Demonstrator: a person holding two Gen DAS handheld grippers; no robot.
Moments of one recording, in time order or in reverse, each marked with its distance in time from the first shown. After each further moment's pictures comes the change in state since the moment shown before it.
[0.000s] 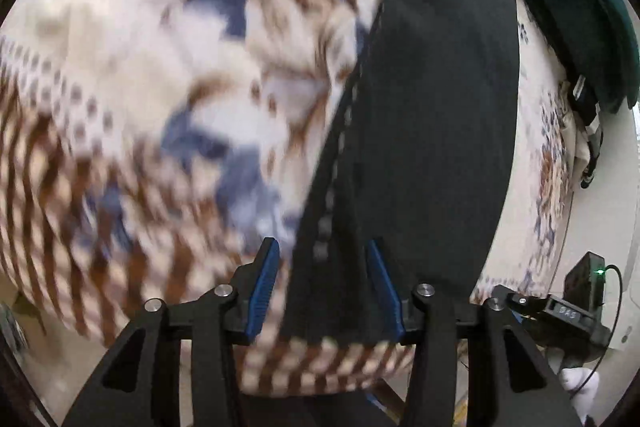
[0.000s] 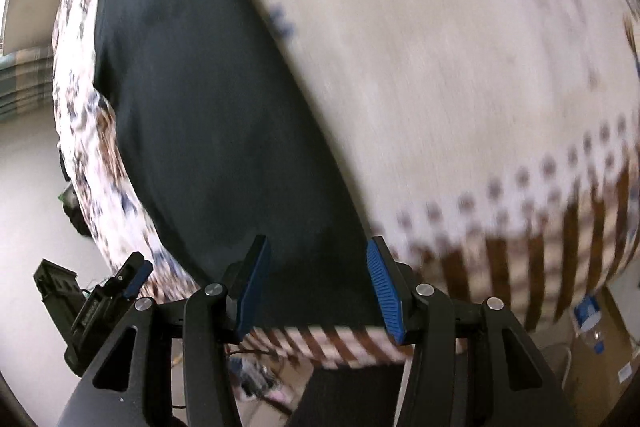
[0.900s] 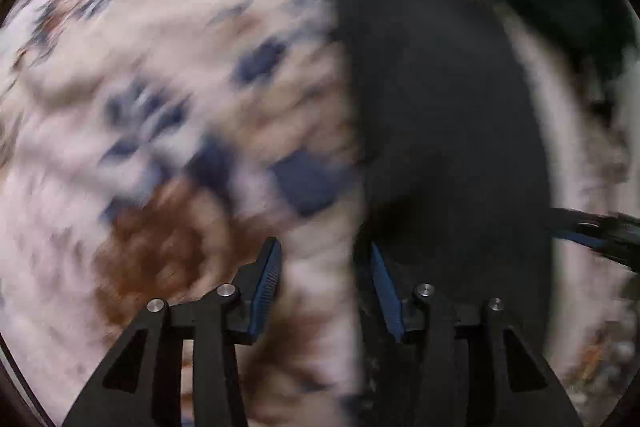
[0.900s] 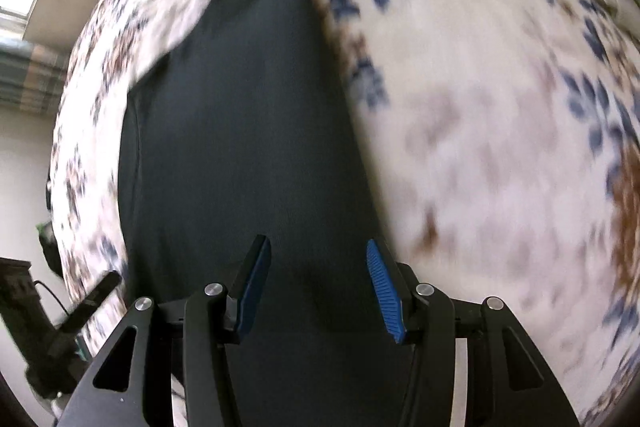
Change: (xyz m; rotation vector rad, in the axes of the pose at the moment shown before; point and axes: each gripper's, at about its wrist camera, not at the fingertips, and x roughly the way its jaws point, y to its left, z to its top) left arm 0.050 -0.049 0.229 0.379 -0.167 0.140; right arm -0.041 0.149 0.230 -0.193 -0.337 -0.106
